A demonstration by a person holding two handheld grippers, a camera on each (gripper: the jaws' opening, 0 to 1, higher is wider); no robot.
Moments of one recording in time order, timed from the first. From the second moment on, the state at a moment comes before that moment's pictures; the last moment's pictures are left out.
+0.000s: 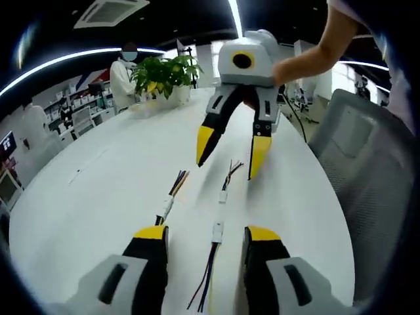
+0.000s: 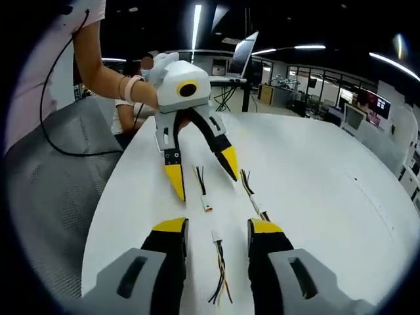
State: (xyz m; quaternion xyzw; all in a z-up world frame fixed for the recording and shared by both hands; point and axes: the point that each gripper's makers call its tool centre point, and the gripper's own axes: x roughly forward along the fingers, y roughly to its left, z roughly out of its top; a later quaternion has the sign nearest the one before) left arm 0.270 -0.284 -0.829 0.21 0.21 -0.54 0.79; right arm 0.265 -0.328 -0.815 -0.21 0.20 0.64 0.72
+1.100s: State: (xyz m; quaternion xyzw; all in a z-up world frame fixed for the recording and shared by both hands) left arm 0.265 -0.291 -0.845 0.18 0.23 -0.55 0.78; right arm 0.257 -0.331 -0.847 -0.18 0.24 0.64 0.71
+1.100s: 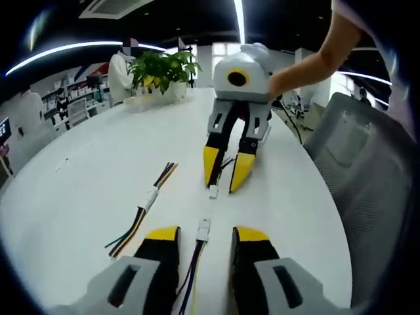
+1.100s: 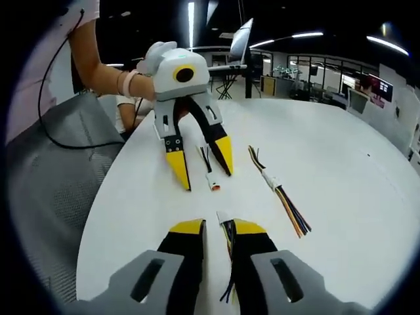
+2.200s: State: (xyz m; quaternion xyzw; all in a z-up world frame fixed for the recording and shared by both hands) left arm 0.257 -0.300 -0.849 0.18 0.21 -0.59 0.76; right arm 0.257 -0.326 -0.847 -0.18 0.23 0.65 0.71
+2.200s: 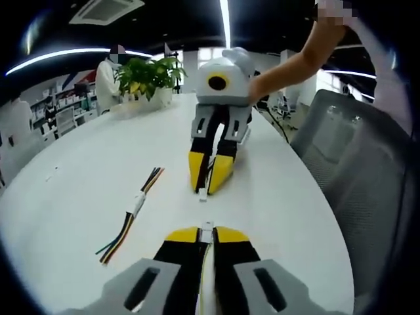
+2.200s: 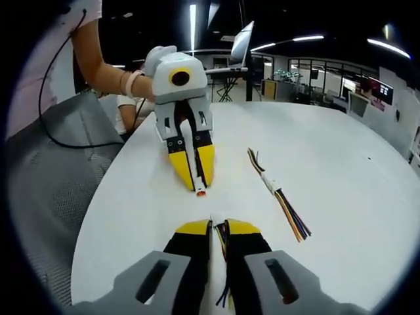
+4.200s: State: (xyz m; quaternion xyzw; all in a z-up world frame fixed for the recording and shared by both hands) left arm 0.261 -0.294 -0.823 0.26 0.19 -0.58 0.75; right arm 0.254 -0.302 -0.817 -0.22 0.23 0.66 0.68
